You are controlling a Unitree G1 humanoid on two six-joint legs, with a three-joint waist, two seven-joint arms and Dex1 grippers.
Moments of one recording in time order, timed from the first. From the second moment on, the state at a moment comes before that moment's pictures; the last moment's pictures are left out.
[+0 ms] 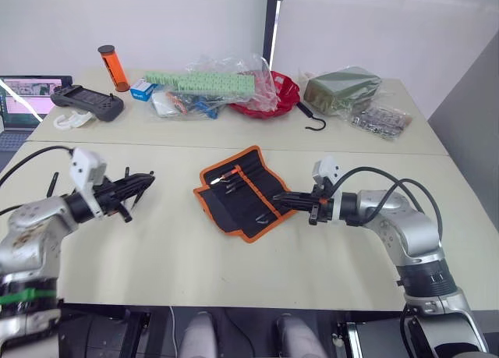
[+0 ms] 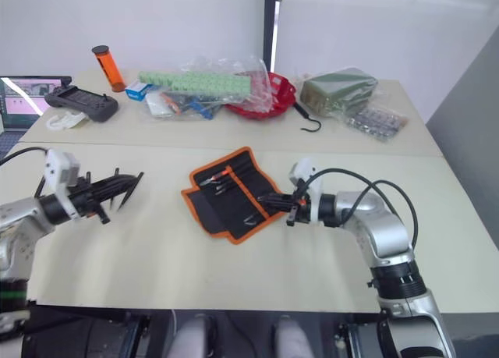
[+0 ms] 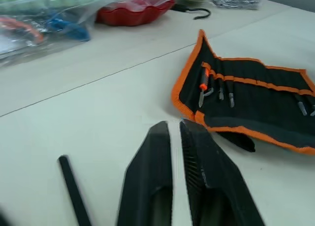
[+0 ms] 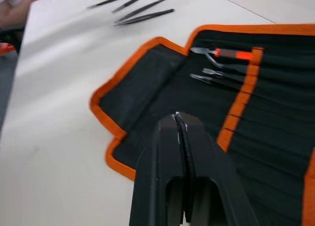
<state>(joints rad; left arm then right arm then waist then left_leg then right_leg) -0.20 0.75 0.41 0.04 -0.48 0.41 -1.02 -0.46 -0.51 0.09 -0.09 0.40 0.60 1.01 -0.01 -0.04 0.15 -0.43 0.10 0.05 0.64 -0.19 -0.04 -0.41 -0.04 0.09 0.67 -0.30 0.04</state>
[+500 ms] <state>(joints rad) 0.36 0.47 0.88 -0.30 -0.61 0.41 -0.68 -0.49 -0.46 0.12 -0.15 0.51 0.63 1.05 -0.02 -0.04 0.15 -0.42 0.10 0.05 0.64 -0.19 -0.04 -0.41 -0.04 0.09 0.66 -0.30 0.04</state>
